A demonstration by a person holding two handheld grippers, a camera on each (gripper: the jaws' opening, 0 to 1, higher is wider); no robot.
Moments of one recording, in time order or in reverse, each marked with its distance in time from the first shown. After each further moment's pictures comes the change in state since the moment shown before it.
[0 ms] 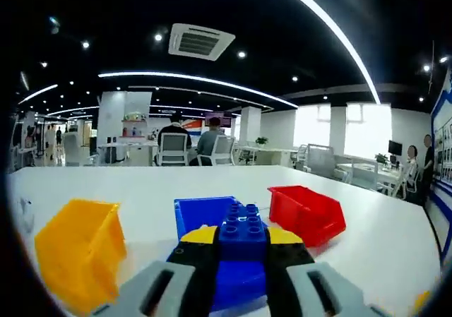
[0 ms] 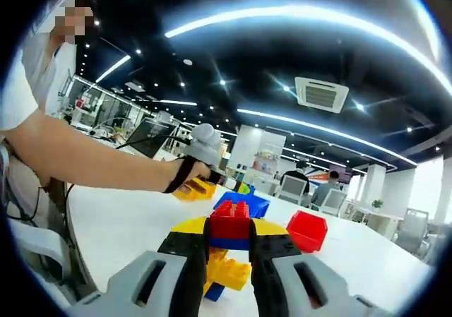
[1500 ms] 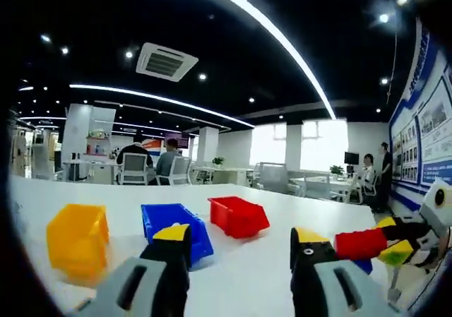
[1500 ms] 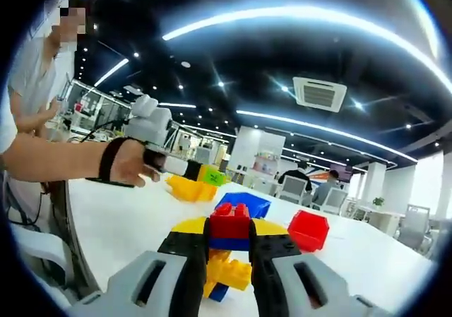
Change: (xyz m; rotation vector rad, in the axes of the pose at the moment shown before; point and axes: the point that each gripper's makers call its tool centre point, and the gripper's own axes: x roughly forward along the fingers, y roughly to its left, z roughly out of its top) left arm -0.159 -0.084 -0.003 0.036 -0.135 -0.310; right arm 0.007 0.000 0.000 0.025 -0.011 -0.004
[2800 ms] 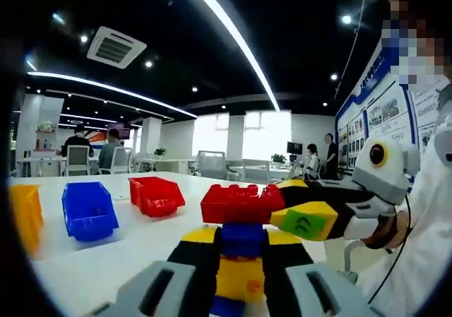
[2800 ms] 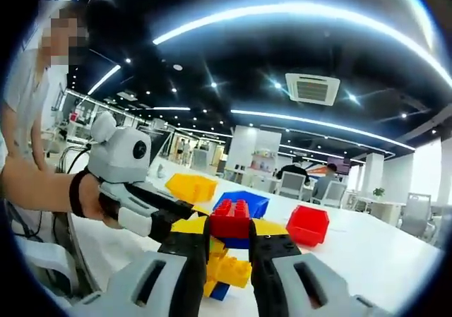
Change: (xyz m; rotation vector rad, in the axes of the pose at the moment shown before) left arm 0.003 -0.119 -0.051 0.025 0.063 -0.356; right arm -0.006 -0.007 0.001 0.071 -0.004 -0.017
